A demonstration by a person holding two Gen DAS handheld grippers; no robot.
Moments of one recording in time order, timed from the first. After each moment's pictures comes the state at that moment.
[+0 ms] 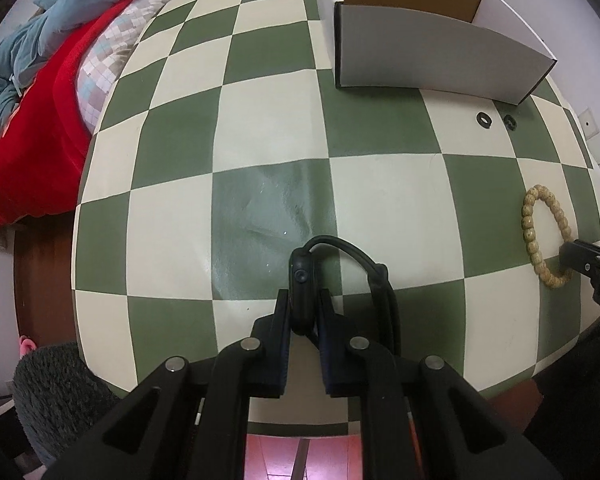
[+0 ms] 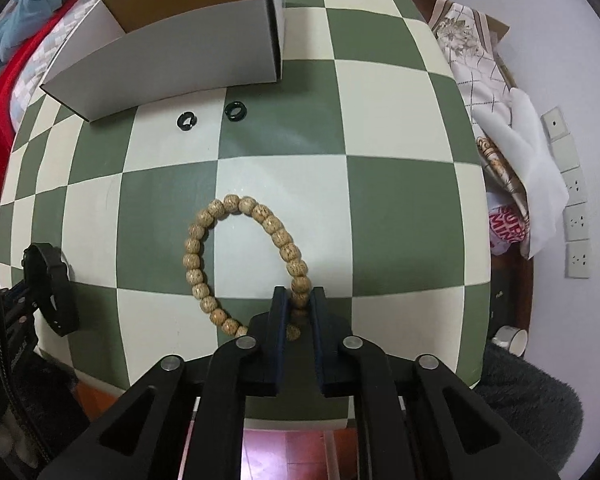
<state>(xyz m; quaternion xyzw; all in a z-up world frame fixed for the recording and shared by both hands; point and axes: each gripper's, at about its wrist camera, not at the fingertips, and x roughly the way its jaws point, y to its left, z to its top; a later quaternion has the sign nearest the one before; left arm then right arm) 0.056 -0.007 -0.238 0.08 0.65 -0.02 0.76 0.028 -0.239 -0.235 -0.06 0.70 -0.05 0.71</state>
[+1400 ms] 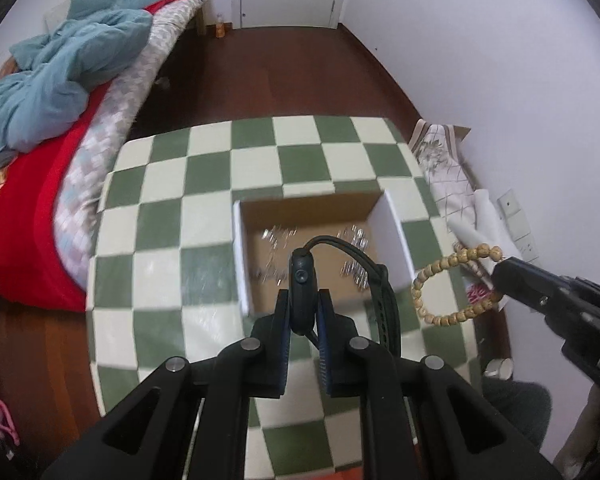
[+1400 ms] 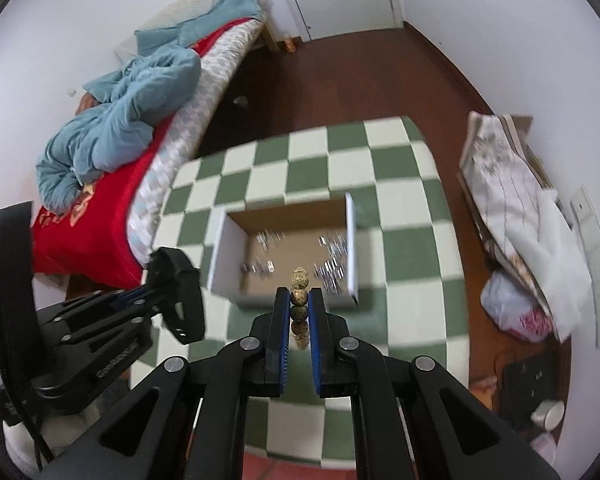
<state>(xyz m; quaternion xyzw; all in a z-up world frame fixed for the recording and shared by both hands) 0.191 -0.046 -0.079 0.01 0.56 -0.13 0.82 0.114 -0.221 -0.046 0.05 0.56 0.07 0.82</state>
